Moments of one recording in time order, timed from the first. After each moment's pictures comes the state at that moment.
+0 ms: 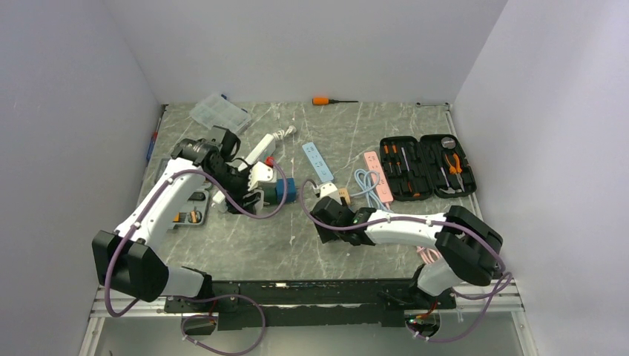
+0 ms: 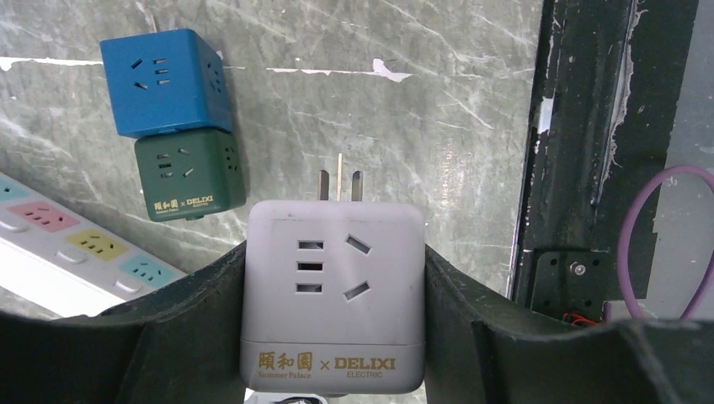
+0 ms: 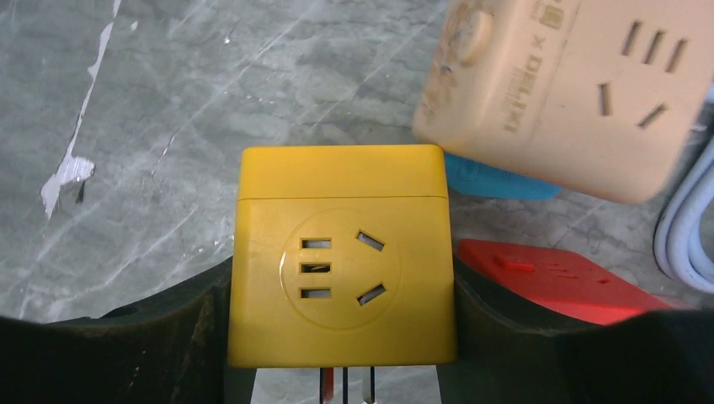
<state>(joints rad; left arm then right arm) -0.32 1.36 1.28 -1.24 0.64 1.11 1.01 1.48 0.74 -0.24 0.36 0.42</state>
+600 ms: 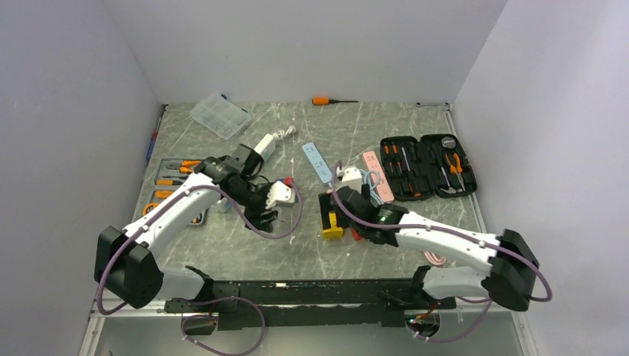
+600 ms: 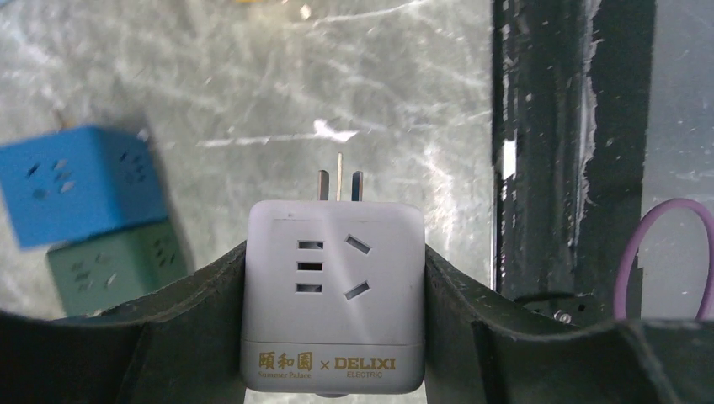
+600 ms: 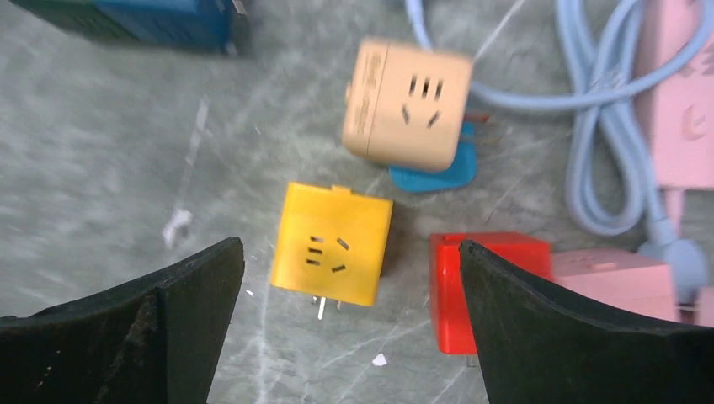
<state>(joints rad) -0.47 1.32 1.12 -1.06 0.65 1.00 1.01 1.23 0.75 -0.37 0.46 0.59</state>
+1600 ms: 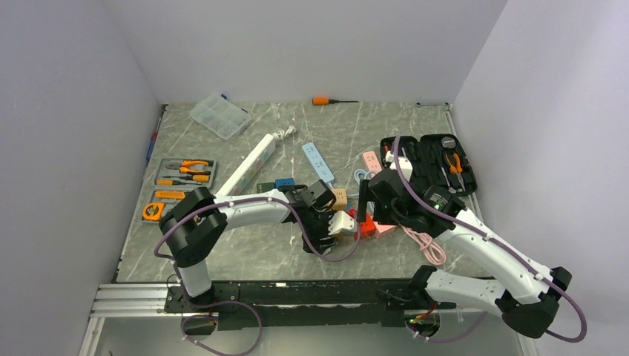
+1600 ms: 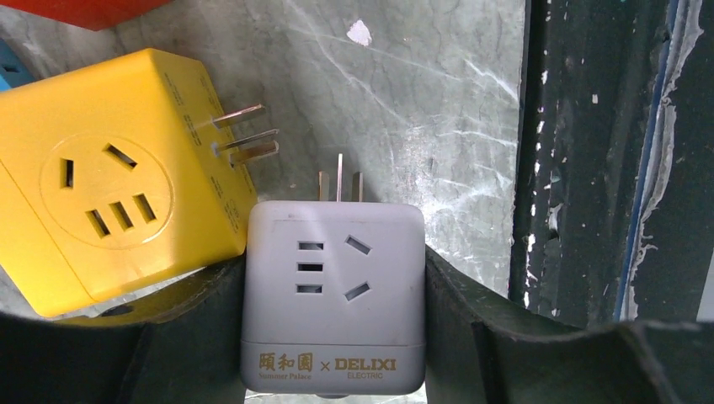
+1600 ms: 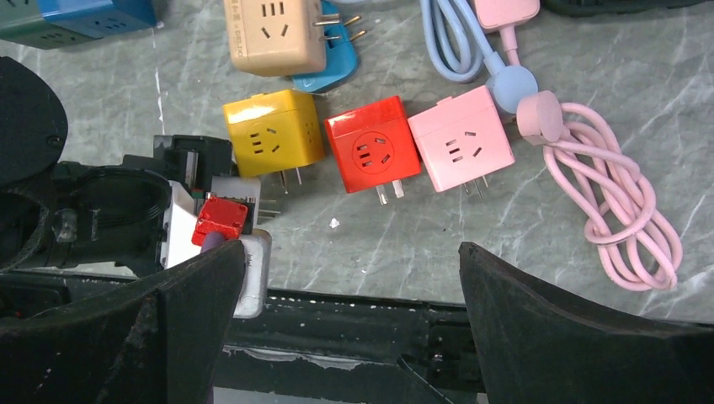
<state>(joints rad) -0.99 1.76 1.12 -0.51 0.46 0.53 0.85 0.98 1.10 -1.11 0.38 0.80</state>
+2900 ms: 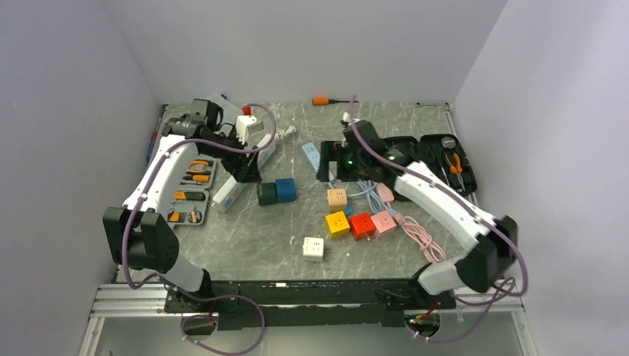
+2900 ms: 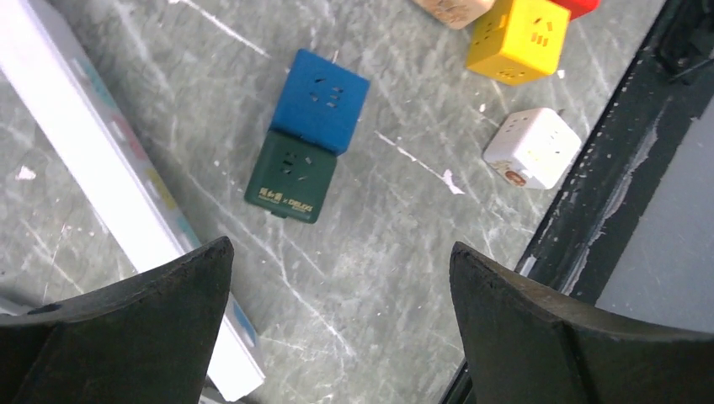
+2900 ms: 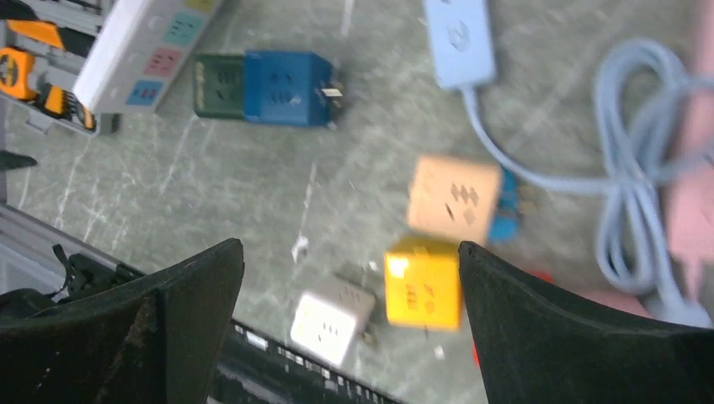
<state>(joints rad) -0.16 1.53 1.46 -1.05 0.74 0.59 0.66 1.35 1.32 -0.78 0.04 0.56</state>
